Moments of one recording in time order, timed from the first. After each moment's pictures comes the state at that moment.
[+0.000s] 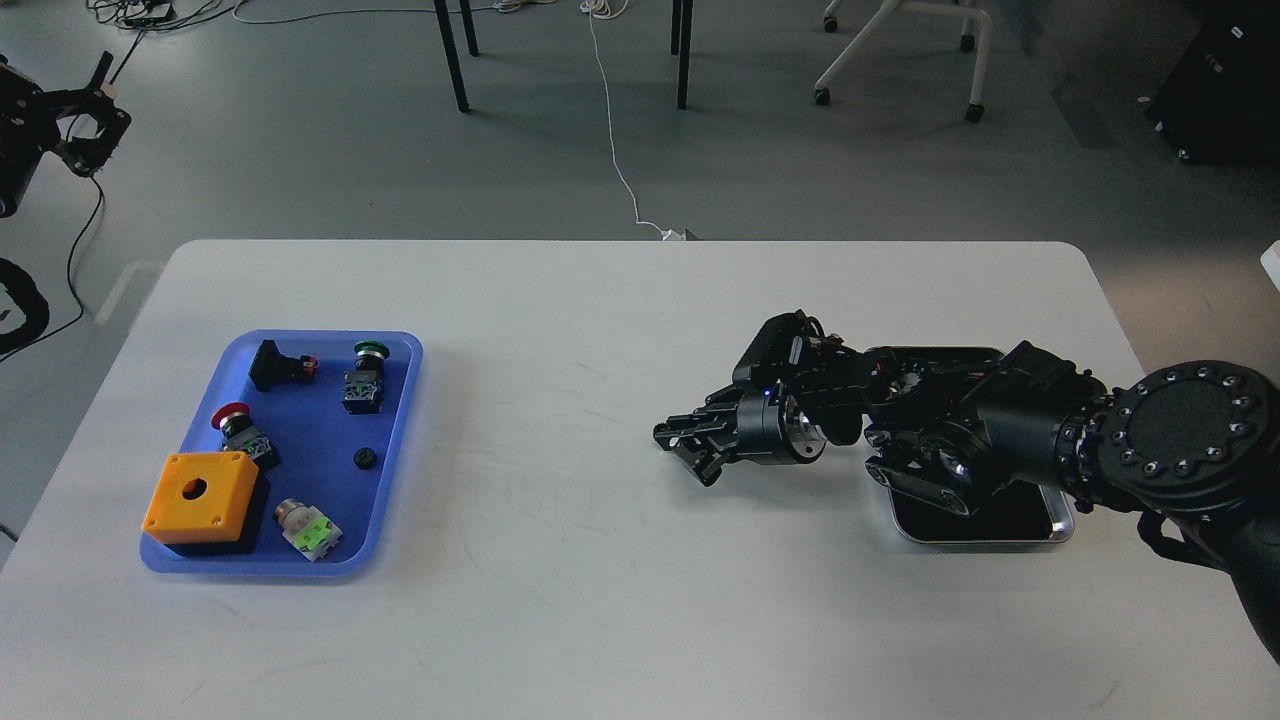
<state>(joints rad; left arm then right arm) -0.77 0.69 -0.91 -0.67 -0.25 -0.49 -0.17 1.18 0.00 -0.68 0.62 -1.25 -0.14 0.49</state>
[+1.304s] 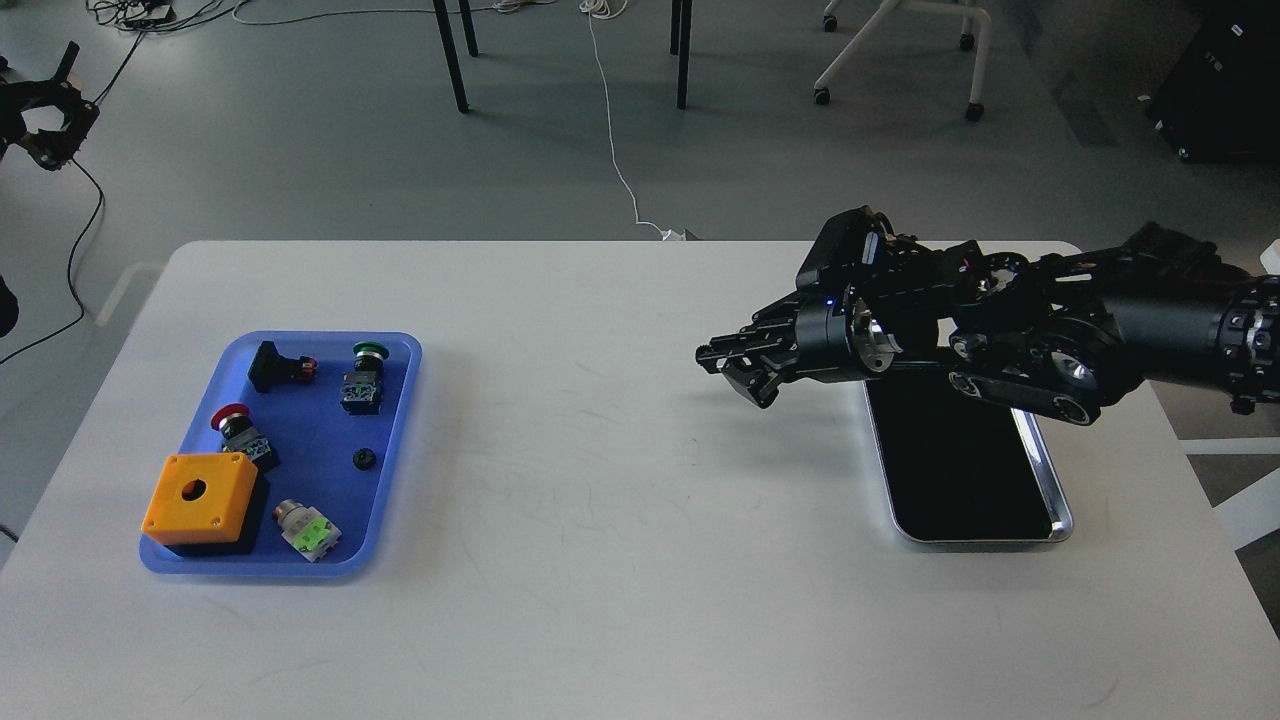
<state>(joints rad) -0.77 0.73 -0.91 -0.67 -0.25 -0.49 -0.17 1.43 -0.29 -0.69 0.91 -1.30 -0.13 0.49</state>
